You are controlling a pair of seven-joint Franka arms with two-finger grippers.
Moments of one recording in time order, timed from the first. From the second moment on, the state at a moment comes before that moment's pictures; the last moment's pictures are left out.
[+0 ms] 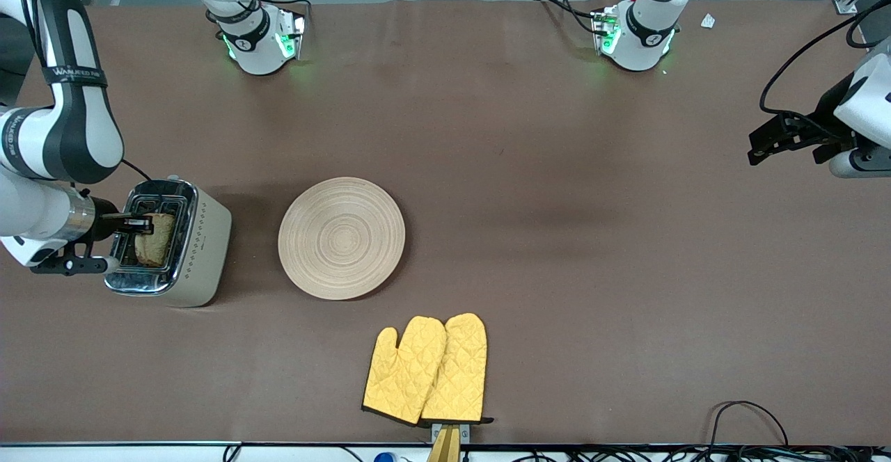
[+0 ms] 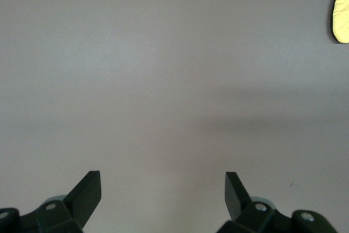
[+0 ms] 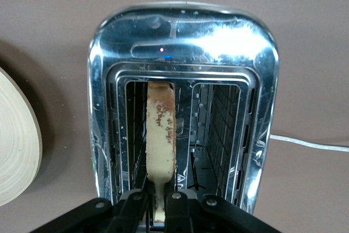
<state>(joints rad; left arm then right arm) -0.11 0.06 0.01 -1.50 0.01 1.56 -0.09 -0.19 0.33 0.09 -1.72 -0.06 1.87 -0.09</state>
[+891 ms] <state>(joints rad) -0.10 0.07 0.01 -1.50 0.01 1.58 -0.09 -0.12 0.12 0.11 -1.57 0.03 1.56 -0.09</state>
